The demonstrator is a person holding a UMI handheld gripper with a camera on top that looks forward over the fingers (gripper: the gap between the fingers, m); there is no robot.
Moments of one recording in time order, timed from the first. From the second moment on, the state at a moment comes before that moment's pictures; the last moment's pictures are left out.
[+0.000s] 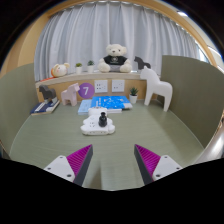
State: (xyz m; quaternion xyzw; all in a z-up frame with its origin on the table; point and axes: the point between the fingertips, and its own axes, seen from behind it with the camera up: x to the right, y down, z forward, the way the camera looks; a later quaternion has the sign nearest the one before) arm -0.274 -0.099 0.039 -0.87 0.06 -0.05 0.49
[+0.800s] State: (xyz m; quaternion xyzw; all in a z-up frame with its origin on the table) arm -0.296 0.076 -0.001 -0.88 0.02 0.04 0.47
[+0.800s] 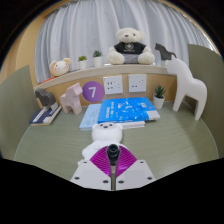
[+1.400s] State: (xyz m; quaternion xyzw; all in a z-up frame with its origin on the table) arm -0.104 0.115 0.053 -0.87 0.09 0.00 0.49
